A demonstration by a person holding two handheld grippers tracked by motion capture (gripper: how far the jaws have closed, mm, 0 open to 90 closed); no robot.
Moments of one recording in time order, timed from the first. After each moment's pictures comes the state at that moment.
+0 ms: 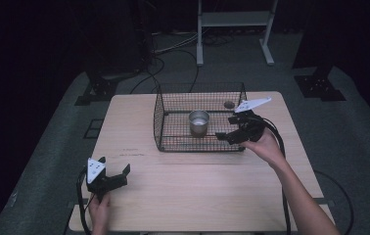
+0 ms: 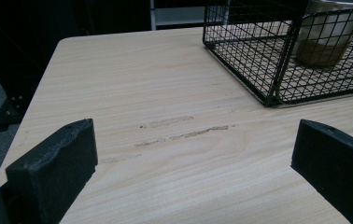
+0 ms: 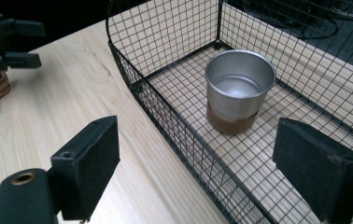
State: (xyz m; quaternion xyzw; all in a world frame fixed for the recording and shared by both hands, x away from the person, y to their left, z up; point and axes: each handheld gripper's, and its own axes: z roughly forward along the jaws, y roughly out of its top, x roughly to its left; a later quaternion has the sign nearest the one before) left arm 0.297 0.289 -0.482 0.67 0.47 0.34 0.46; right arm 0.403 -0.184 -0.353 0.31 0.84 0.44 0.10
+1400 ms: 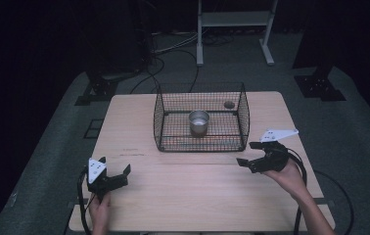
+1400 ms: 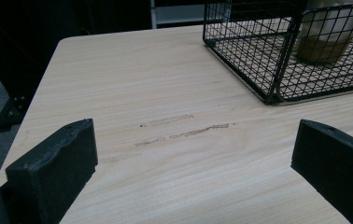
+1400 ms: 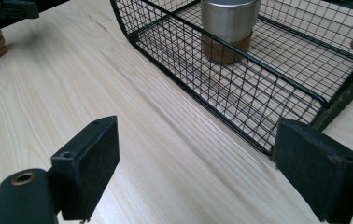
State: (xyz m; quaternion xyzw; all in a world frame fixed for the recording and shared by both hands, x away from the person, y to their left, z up) left arm 0.297 0.286 -0.482 0.67 0.47 0.34 0.46; right arm 0.339 -0.243 -0.402 0.34 0.82 0.44 0.11
